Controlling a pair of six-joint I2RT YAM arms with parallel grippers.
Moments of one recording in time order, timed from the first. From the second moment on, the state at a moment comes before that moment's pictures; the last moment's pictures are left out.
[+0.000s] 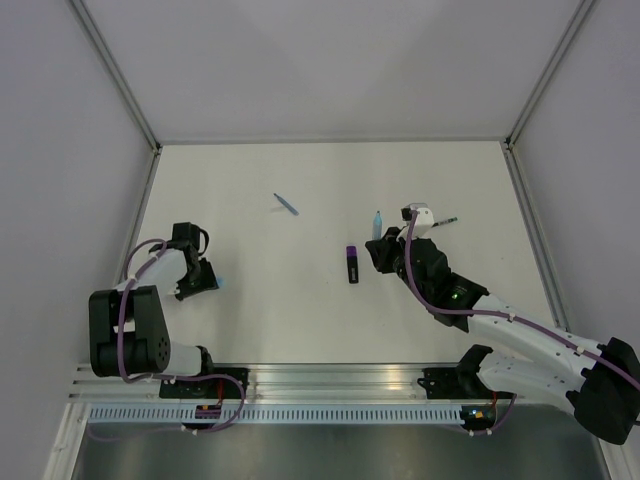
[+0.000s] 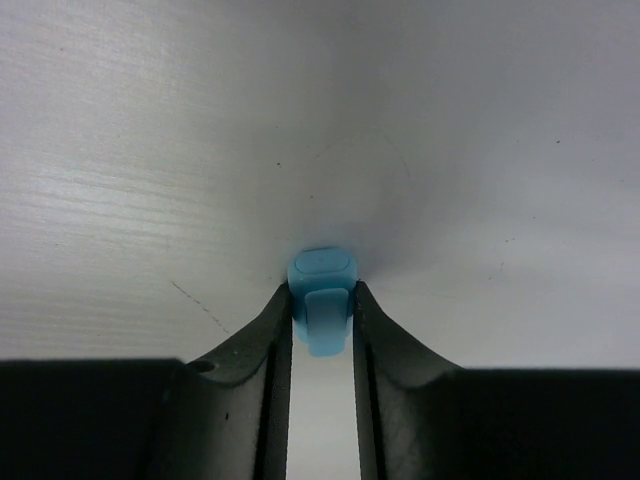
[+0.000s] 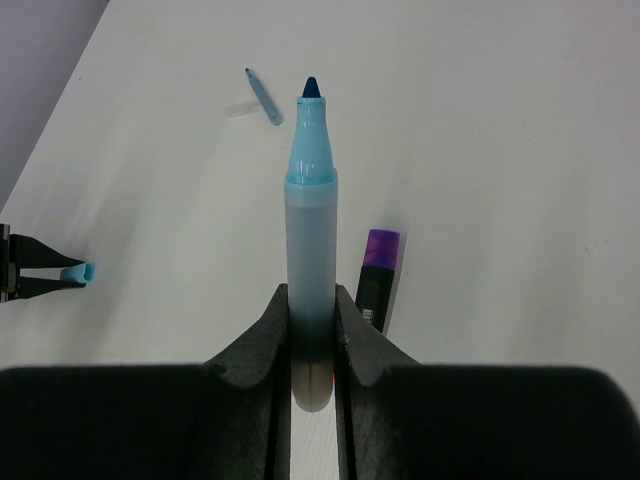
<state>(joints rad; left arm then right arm) 0.10 1.41 0.70 -0.70 -0.15 -1.85 0.80 0.99 0.60 0.08 0.36 0.53</state>
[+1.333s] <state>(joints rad) -0.50 1.03 0.78 0.19 0.32 -0.85 0.84 1.24 0.62 0.29 -0.29 0.45</state>
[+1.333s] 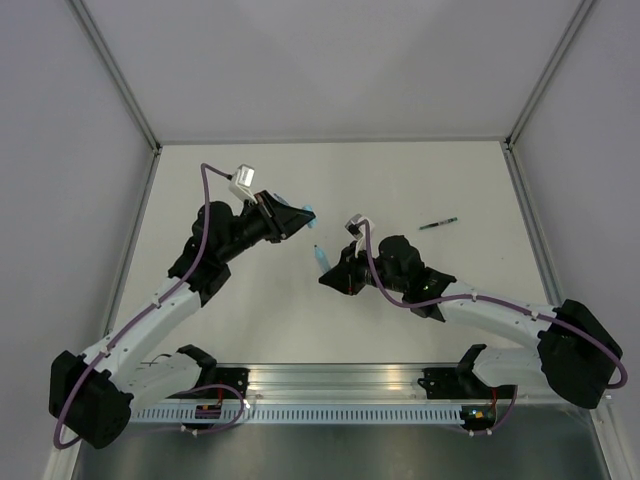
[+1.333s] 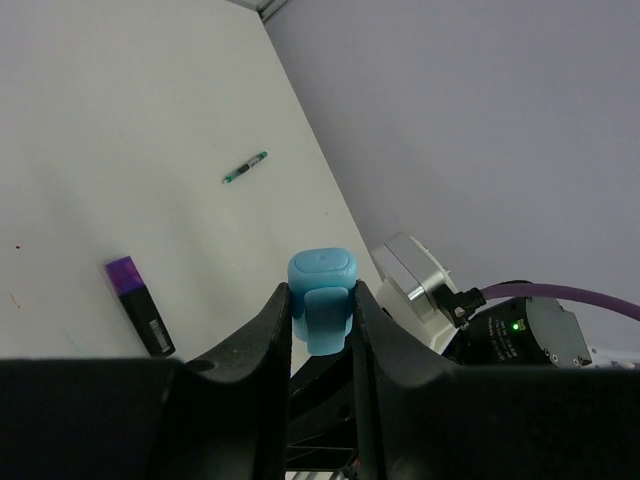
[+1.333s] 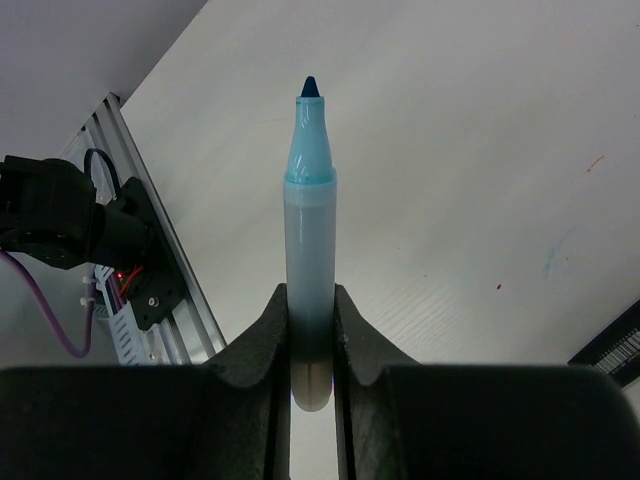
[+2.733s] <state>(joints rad) -0.64 1.09 0.76 0.14 0.28 -0.82 0.85 1.10 0.62 0.23 -0.14 0.42</state>
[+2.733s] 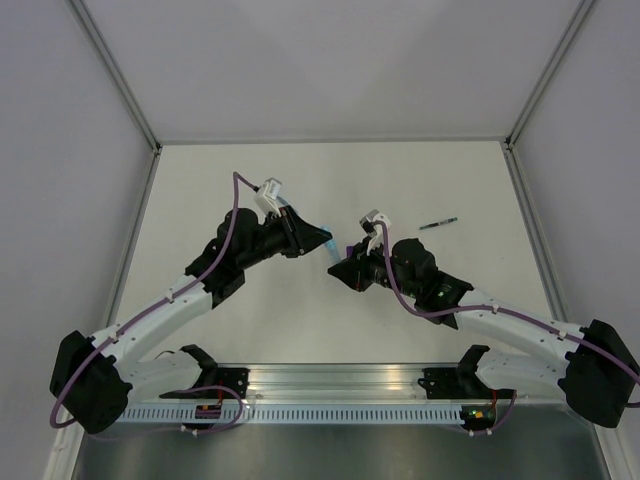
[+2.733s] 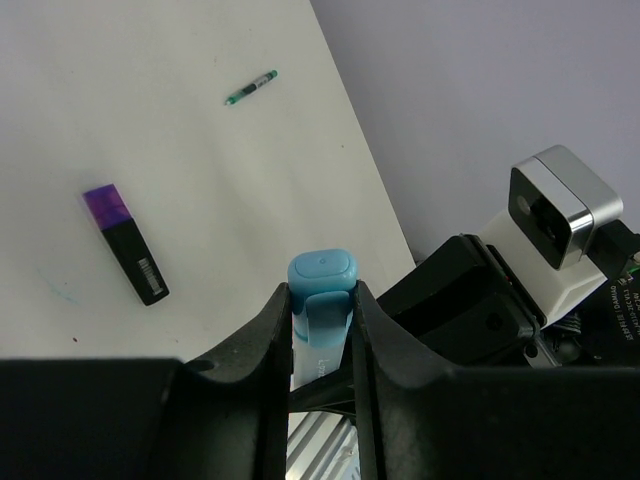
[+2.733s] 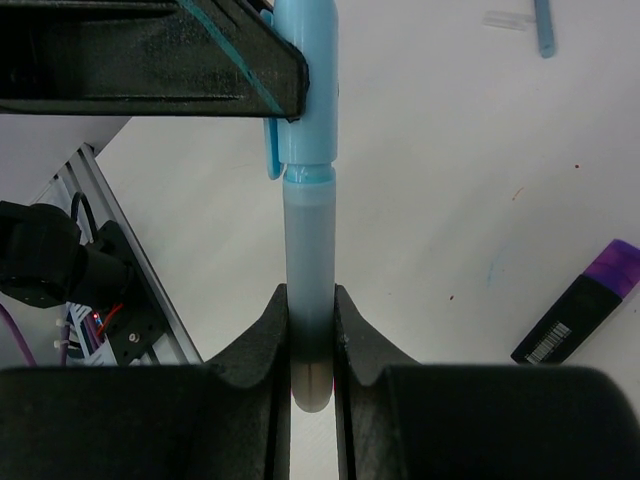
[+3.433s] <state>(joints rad) -0.66 1.09 0.77 0.08 0.37 -0.76 0.84 1.09 0.61 0.25 -0.13 0.40</state>
